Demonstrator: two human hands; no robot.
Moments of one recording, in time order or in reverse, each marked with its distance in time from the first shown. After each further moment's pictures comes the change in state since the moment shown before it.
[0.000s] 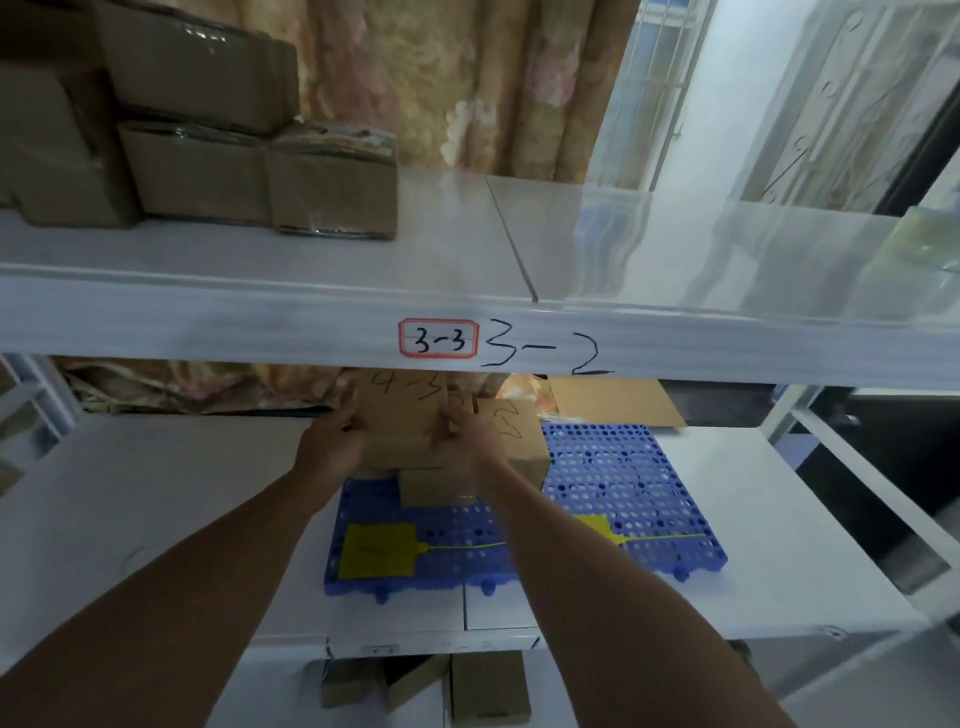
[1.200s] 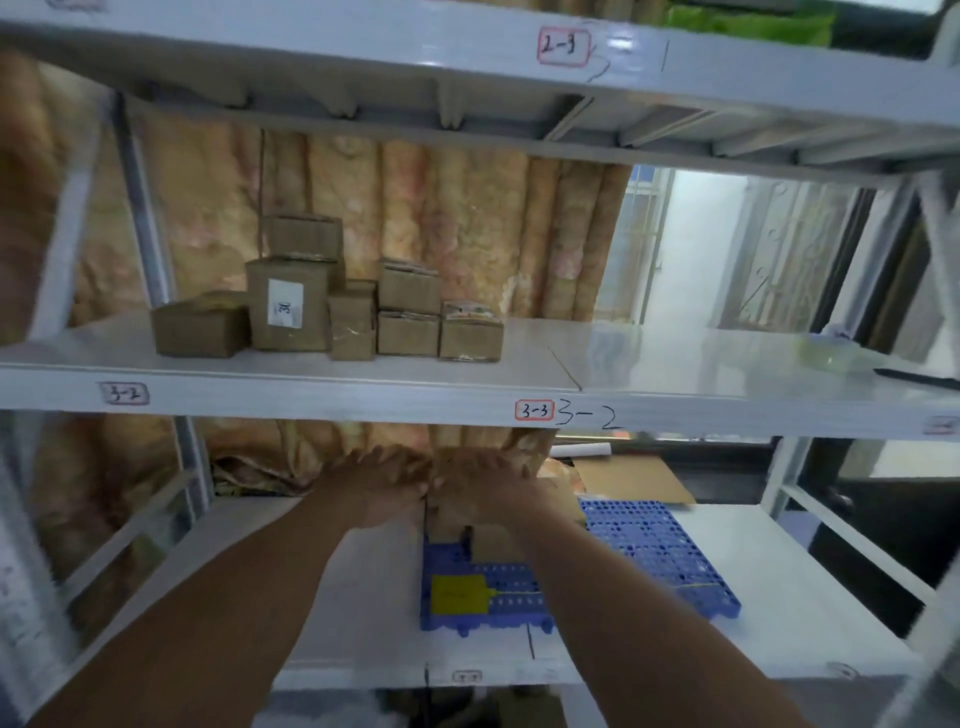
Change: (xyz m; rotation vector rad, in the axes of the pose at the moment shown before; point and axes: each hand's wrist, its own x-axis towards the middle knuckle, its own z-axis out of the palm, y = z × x) left_hand -0.136 0.104 -0.160 0.976 -0.238 0.309; right_hand -0.152 -0.149 -0.005 -0.730 0.056 -0.165
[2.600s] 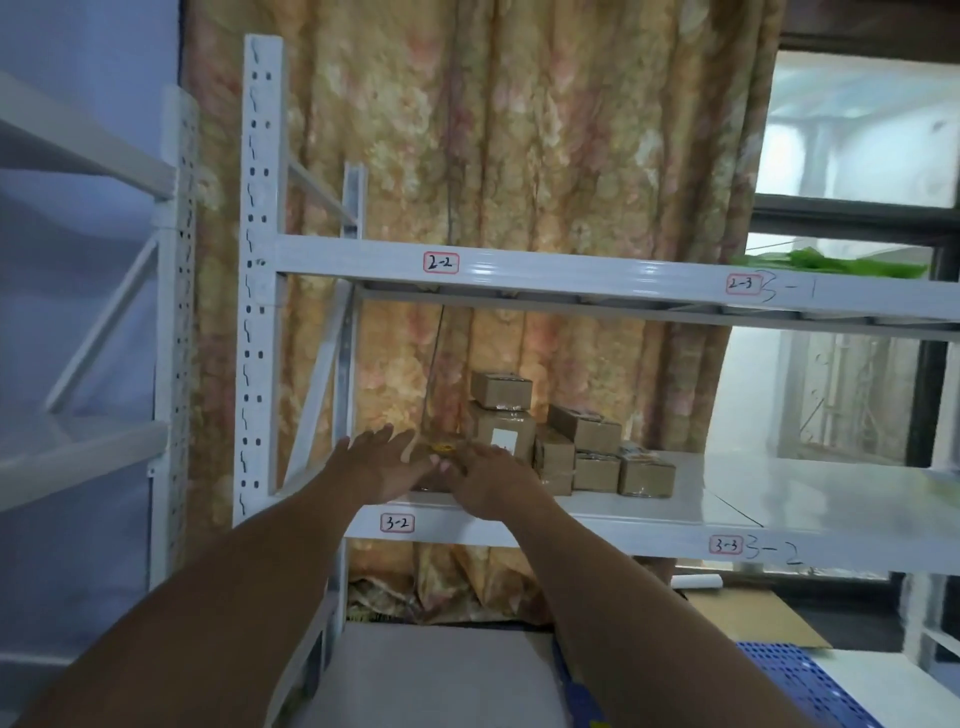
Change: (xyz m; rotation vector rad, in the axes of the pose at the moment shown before) left_hand -0.116 -0.191 -0.262 0.150 0.276 -0.129; right_hand -0.004 -0.315 -0.148 0.001 0.220 -0.176
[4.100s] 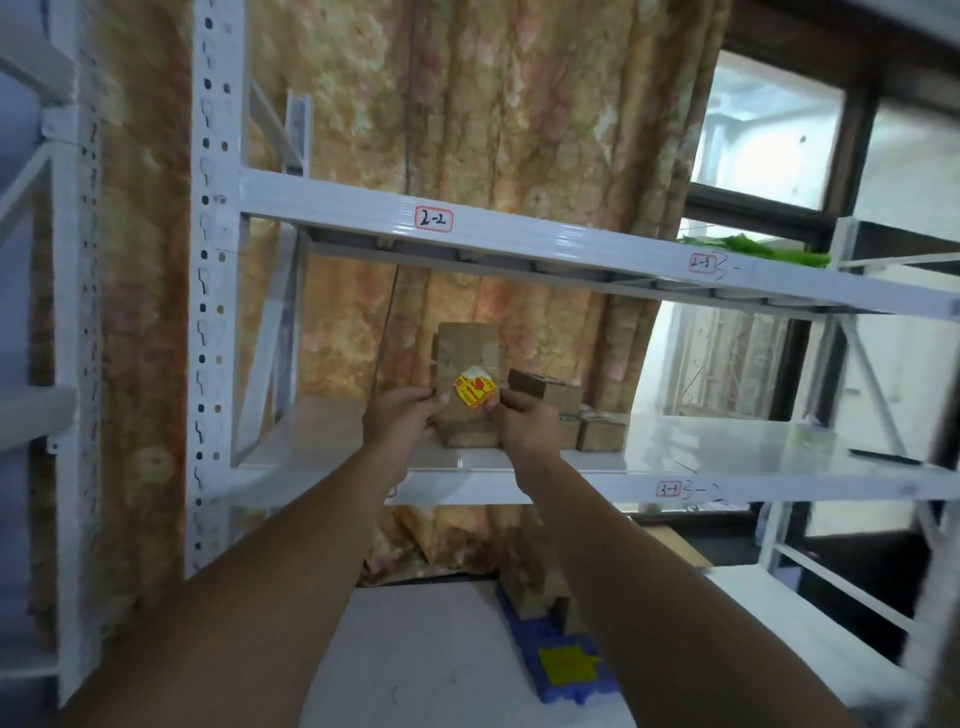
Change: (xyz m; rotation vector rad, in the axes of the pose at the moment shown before) left_hand 0.011 0.037 0.023 -1.618 0.194 0.005; right_hand -0.026 -0.004 -0.007 1.107 0.658 0.388
